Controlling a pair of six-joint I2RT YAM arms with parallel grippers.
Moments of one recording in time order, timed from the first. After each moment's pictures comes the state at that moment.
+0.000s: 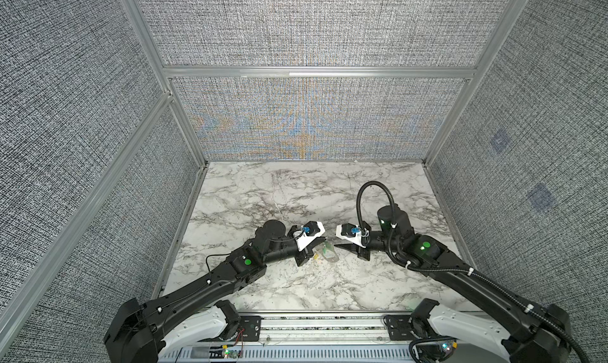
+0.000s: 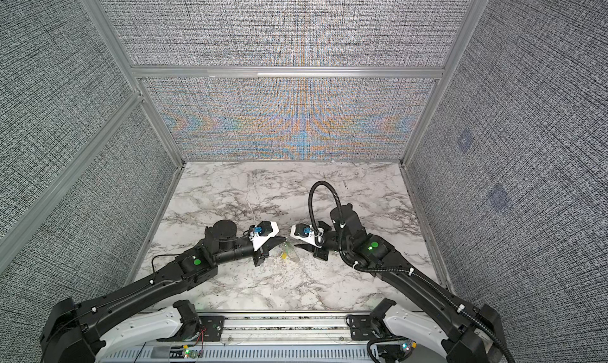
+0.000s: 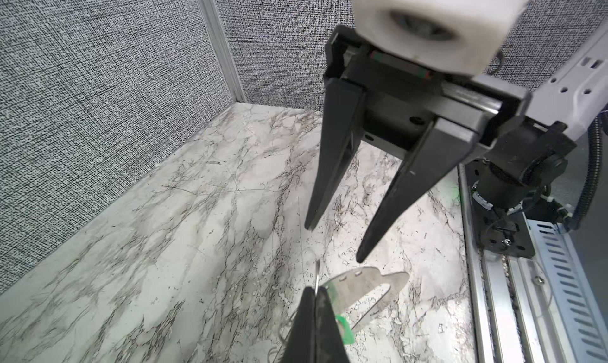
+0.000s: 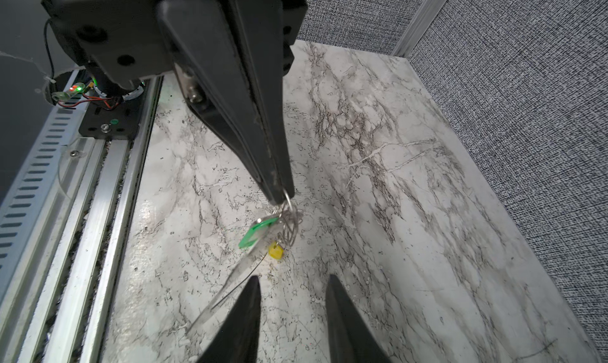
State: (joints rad) left arm -0.88 1.01 0.65 0.05 0.35 0.21; right arm 0.69 1.02 0.81 -0.34 -0.48 -0.59
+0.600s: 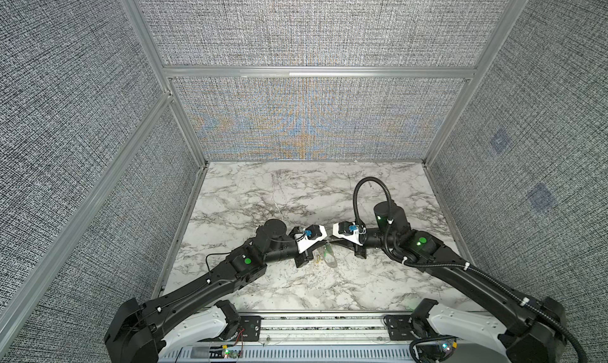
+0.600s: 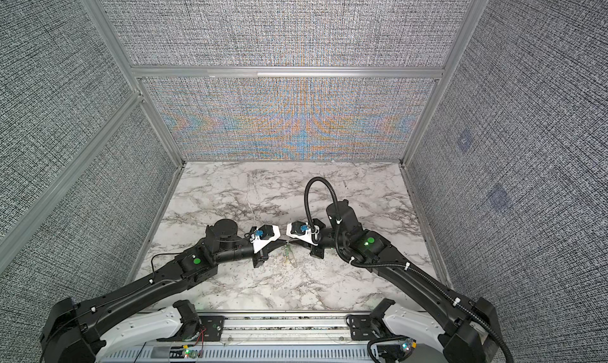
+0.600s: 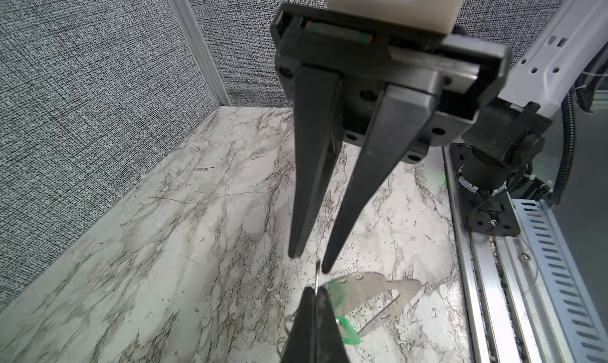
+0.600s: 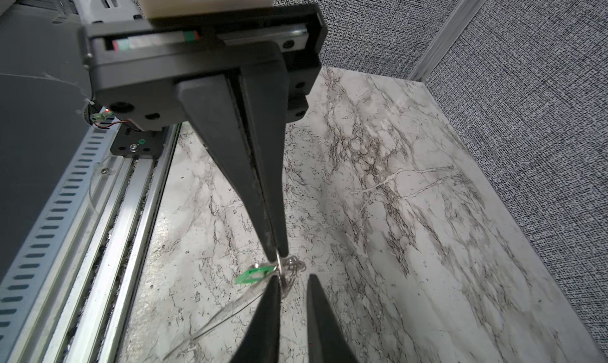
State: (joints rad) left arm -0.88 1.02 0.66 0.01 0.40 0.28; right arm 0.70 1.07 0.86 -0.33 -0.57 -0.59
